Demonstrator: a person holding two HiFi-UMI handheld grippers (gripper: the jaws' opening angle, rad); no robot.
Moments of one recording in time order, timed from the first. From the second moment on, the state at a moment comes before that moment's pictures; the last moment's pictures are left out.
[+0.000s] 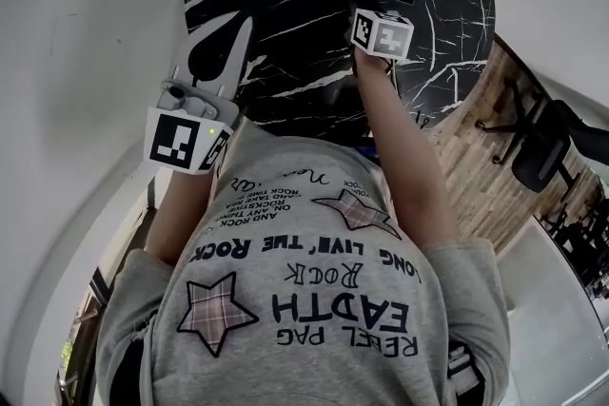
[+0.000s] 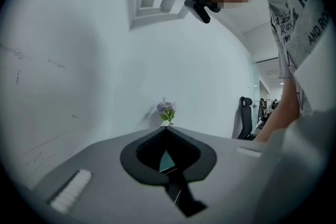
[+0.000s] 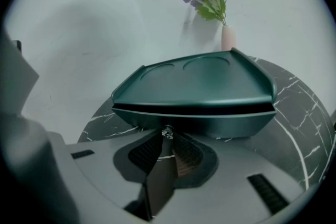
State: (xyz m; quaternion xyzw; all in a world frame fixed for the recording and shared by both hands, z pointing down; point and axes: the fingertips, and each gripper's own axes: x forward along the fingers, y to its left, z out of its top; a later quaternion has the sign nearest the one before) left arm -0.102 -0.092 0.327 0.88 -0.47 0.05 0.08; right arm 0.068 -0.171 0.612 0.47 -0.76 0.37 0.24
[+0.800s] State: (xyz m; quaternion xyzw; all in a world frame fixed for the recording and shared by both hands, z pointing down) left arm -0.103 -0.086 0.325 0.88 -0.47 0.05 0.08; right arm 0.067 -0.181 0.597 0.48 -0.76 0.35 0.26
